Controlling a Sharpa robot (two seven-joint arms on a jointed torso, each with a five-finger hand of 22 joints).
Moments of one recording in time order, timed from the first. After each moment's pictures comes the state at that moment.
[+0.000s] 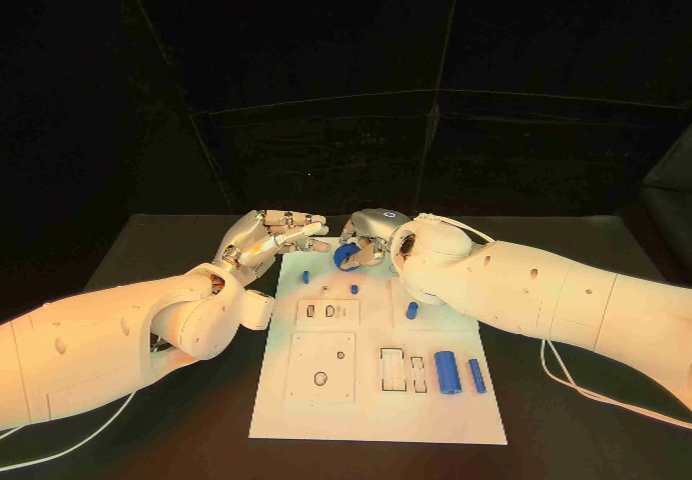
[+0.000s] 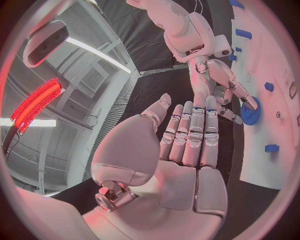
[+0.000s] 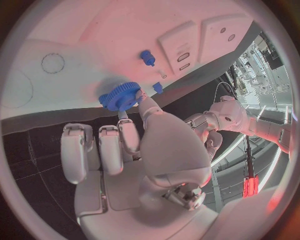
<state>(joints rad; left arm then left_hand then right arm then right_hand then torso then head) 1.23 -0.89 -0.12 1.57 -0.05 -0.23 0.62 1.27 0.06 0.18 -0.13 0.06 0.99 0.22 0.08 0.07 1.06 0.16 0.10 0.07 1.15 0.11 0.21 0.15 0.17 0.90 0.22 0.32 0.13 1.27 -0.37 -0.04 1.16 -1.54 -0.21 -0.22 1.30 -0.01 0.06 -0.02 0.14 0.85 0.17 0.07 0.06 1.40 0.09 1.33 1.30 1.46 0.00 1.50 1.31 0.04 1.46 0.11 1.53 1.31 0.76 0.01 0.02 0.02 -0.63</state>
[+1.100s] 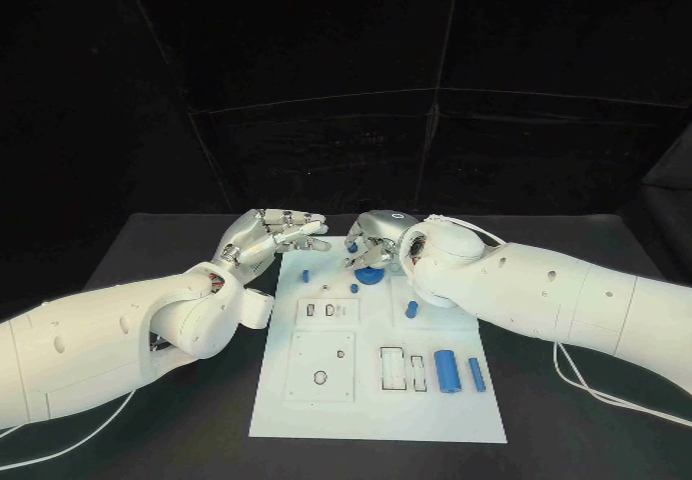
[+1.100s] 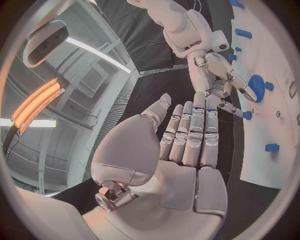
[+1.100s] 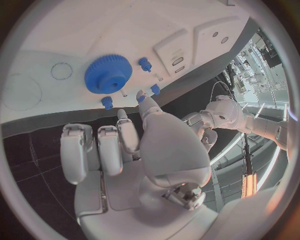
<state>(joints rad) 1.23 -0.90 -0.12 1.57 -0.05 -0.23 0.62 1.27 0.06 0.18 -0.13 0.06 0.99 0.22 0.08 0.07 1.06 0.16 0.10 0.07 1.15 0.11 0.20 0.15 0.17 0.90 0.22 0.32 0.13 1.27 -0.43 -0.04 1.23 -1.52 -0.22 -0.21 1.30 -0.01 0.02 0.01 0.15 0.85 0.18 0.08 0.07 1.39 0.09 1.33 1.30 1.47 0.01 1.50 1.31 0.04 1.47 0.12 1.53 1.31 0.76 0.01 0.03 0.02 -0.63</state>
